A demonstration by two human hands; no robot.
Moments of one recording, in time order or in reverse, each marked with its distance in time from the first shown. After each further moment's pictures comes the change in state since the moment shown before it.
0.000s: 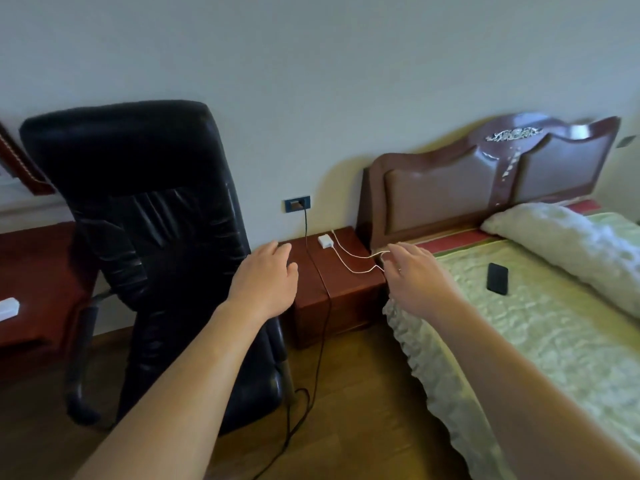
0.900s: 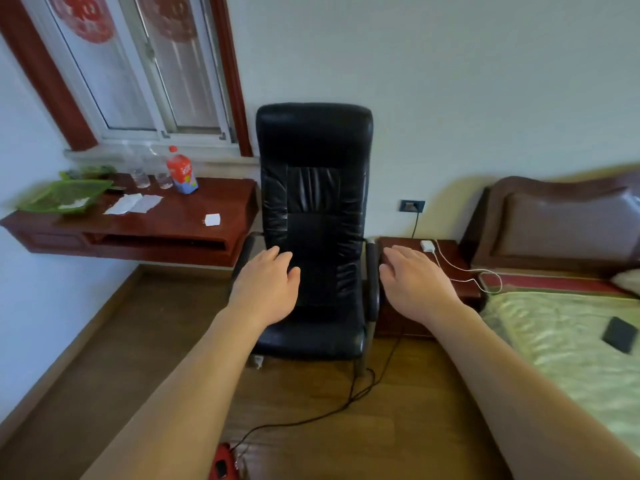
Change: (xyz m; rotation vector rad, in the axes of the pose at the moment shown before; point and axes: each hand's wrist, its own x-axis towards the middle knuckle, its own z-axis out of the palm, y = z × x) left_hand -0.325 -0.101 -0.068 -0.022 0.166 -0.387; right_hand -0.196 -0.193 0.010 0.033 -0.116 -0.432
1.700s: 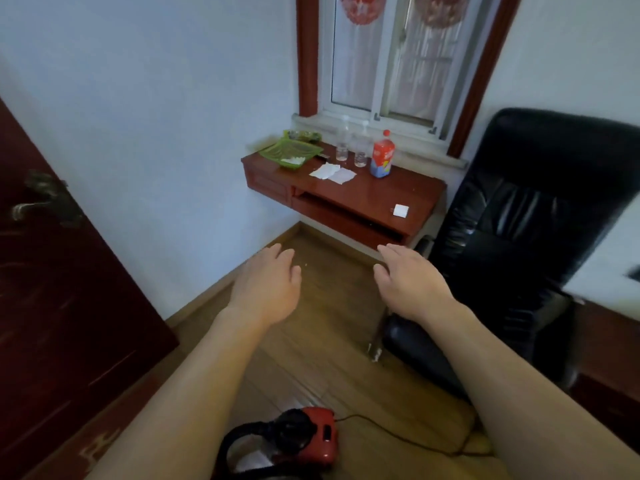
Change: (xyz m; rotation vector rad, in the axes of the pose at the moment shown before) left_hand -0.169 -0.309 -0.110 0.025 0.165 -0.587; right_hand 0.032 -0.381 0.124 -0.014 -0.208 -0.499
